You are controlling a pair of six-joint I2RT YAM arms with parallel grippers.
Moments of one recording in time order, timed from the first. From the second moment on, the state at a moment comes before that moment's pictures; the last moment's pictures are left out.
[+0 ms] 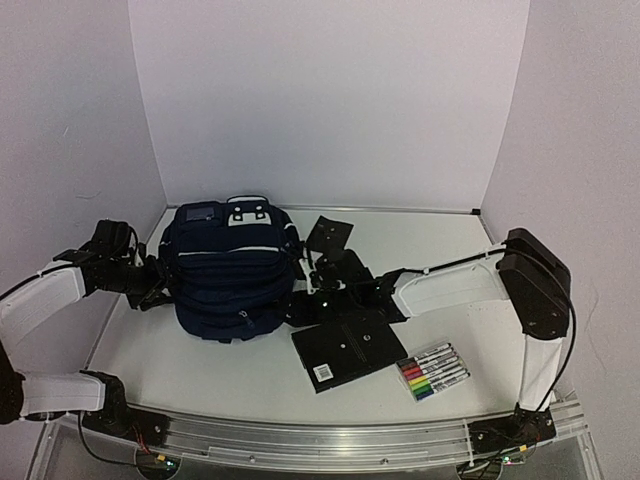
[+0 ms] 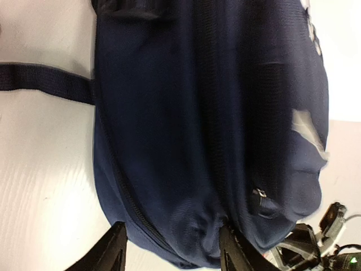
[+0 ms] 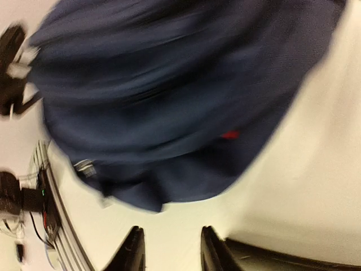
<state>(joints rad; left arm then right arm) -0.13 1.05 0.70 -0.54 0.31 -0.75 1.01 1.98 1.24 0.14 -0.18 0.62</state>
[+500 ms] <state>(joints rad) -0.17 1.02 0.81 -0.60 0.45 -0.61 1.13 2.06 1.43 0.04 -0.02 0.50</state>
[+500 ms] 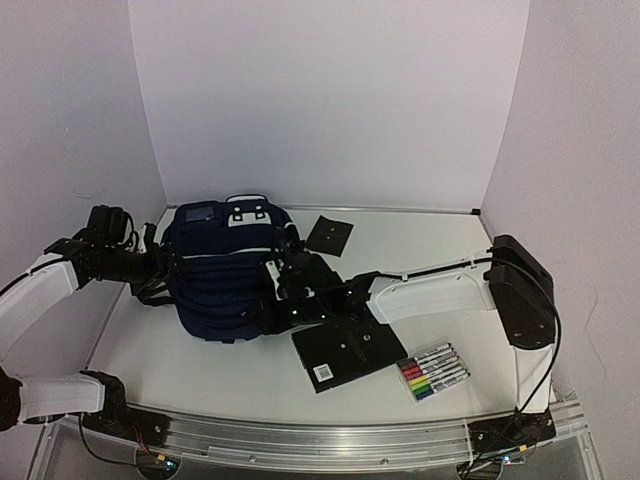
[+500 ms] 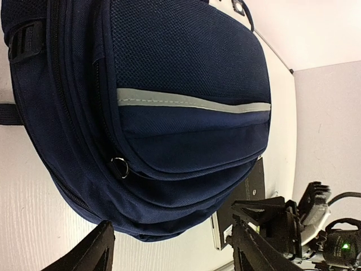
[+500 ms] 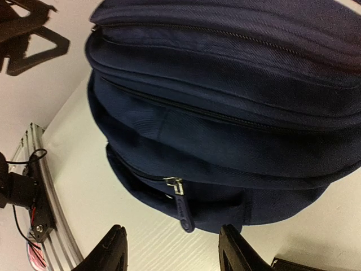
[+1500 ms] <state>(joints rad) -0.42 1.07 0.60 -0.50 0.28 -0.94 1.16 2.23 1.61 -0.07 0.05 0.45</state>
